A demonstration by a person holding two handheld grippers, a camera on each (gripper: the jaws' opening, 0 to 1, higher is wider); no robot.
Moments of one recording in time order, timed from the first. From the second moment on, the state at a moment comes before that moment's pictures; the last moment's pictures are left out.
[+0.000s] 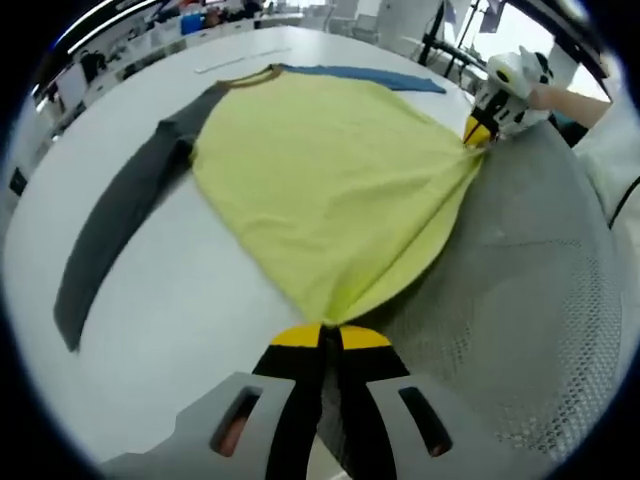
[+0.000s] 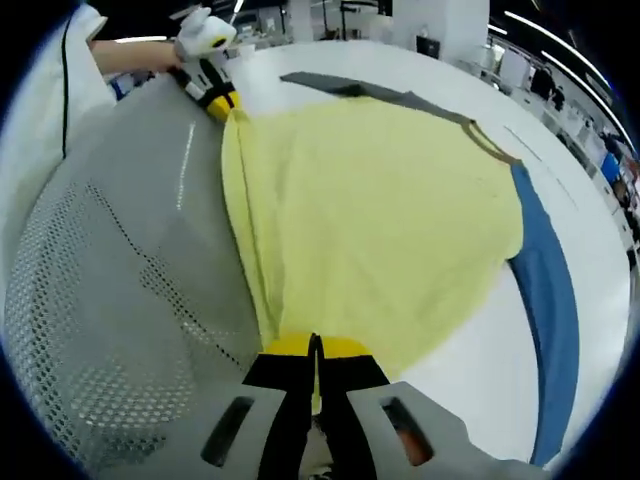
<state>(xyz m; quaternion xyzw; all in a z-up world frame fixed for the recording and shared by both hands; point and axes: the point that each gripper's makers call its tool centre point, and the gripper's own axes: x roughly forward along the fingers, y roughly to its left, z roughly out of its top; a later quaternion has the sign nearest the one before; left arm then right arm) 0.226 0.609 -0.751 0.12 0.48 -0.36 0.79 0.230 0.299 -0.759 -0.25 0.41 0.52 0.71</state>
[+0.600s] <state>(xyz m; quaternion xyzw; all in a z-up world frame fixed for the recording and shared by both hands) 0.221 0.618 -0.746 0.08 0.50 -0.37 0.78 0.200 0.302 -0.767 -0.27 0.44 0.57 0.65</state>
